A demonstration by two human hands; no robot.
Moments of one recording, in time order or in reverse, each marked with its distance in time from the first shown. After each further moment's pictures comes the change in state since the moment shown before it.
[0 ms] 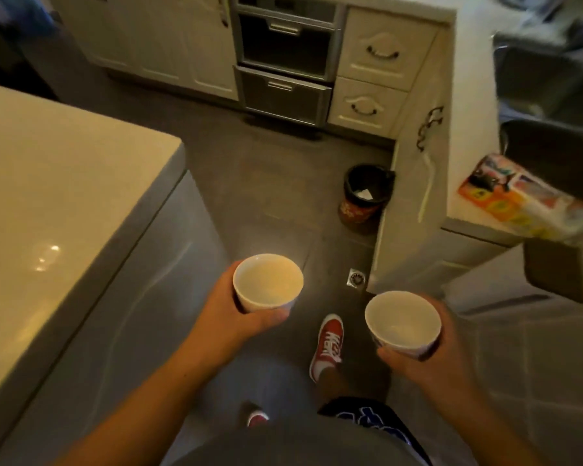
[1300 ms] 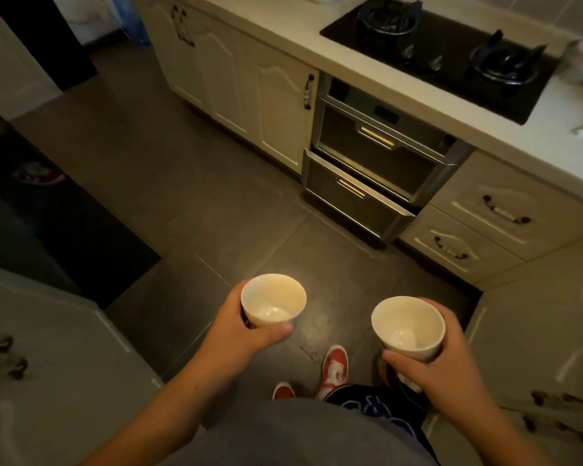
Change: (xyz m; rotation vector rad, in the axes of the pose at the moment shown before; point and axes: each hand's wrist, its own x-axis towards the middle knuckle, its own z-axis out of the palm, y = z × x) left_hand 0.578 0.101 -0.098 -0.192 0.331 -0.167; right_hand 0.690 -0.164 0.096 -0.144 -0.339 -0.106
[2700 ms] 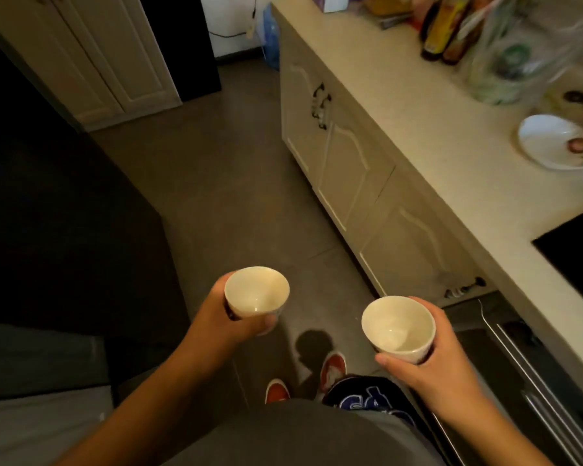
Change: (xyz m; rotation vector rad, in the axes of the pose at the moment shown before) left_hand 0.535 0.183 -0.311 -0.077 0.404 -0.037; right_hand 0.662 -0.261 0.277 -0.050 -0.506 -0.183
